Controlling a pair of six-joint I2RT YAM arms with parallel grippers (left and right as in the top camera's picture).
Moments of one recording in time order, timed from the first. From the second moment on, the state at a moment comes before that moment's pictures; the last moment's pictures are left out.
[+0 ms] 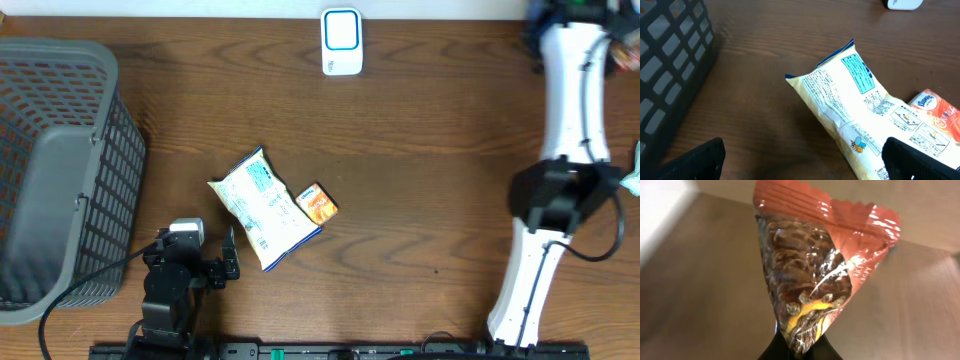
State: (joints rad) left arm -0.17 0.15 0.24 -0.61 -0.13 -0.14; right arm -0.16 2.42 2.59 -1.56 0.97 1.15
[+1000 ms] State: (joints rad) left arm -0.17 0.15 0.24 -0.61 -0.13 -0.14; right arm -0.52 2.44 2.78 -1.61 0.01 0.54
